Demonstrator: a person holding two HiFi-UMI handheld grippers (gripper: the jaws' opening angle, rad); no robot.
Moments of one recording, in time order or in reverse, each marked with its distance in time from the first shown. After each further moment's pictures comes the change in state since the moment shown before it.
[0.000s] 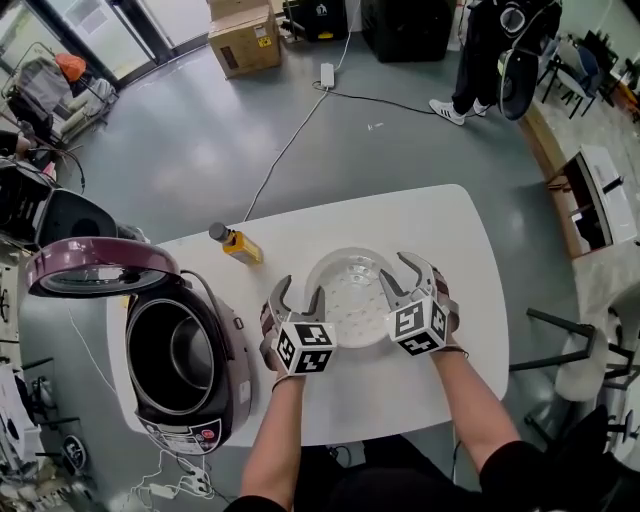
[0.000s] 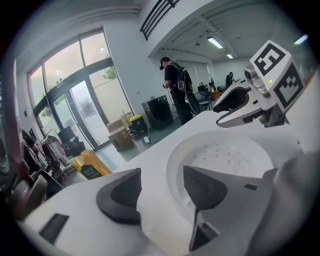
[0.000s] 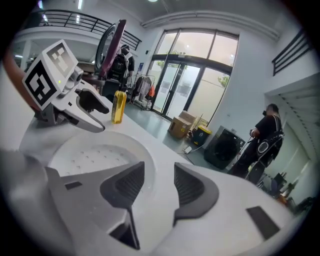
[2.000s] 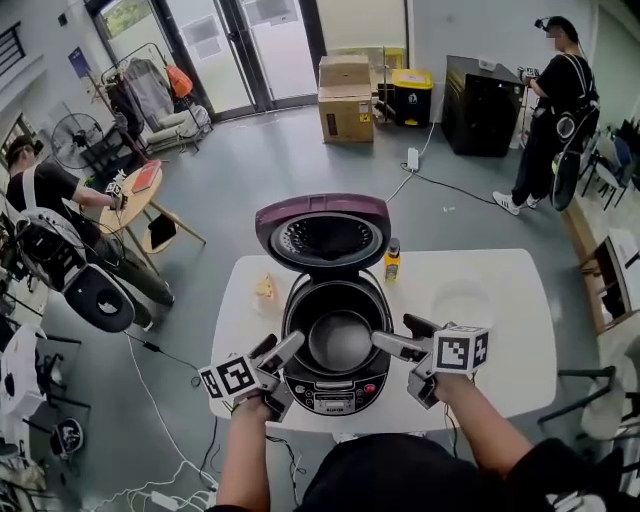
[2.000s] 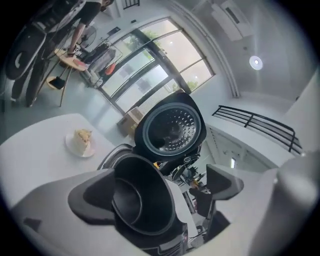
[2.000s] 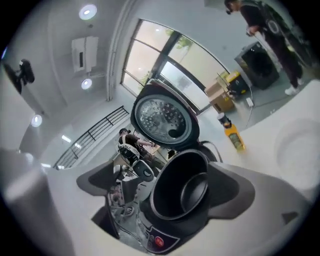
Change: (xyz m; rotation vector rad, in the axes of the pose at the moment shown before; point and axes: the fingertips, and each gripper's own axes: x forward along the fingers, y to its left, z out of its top) left arm -0.348 0.292 -0.135 -1.156 -0.349 -0.442; right arm -0.153 0.270 0.321 0.969 -0.244 0.736
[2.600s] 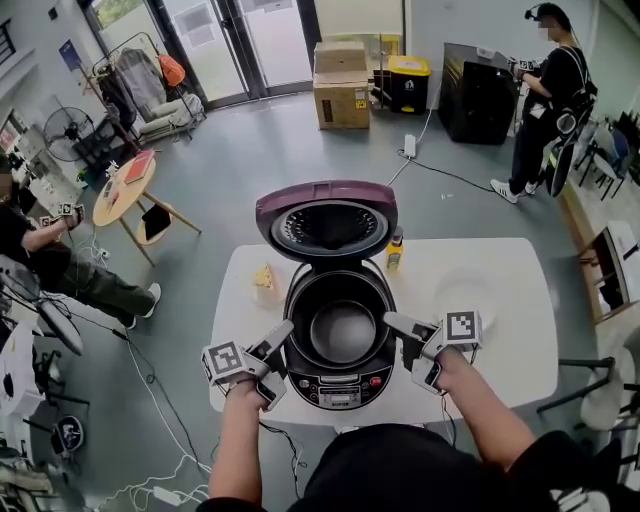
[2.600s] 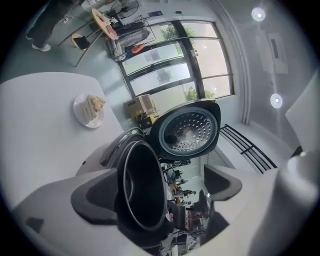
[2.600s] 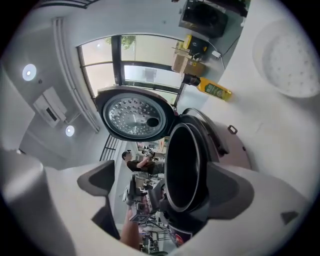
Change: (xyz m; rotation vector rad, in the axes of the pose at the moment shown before) left arm 0.013 0.043 -0.007 -0.383 0.057 -0.140; right arm 0.027 -0.041 -0.034 0.549 0.050 0.102
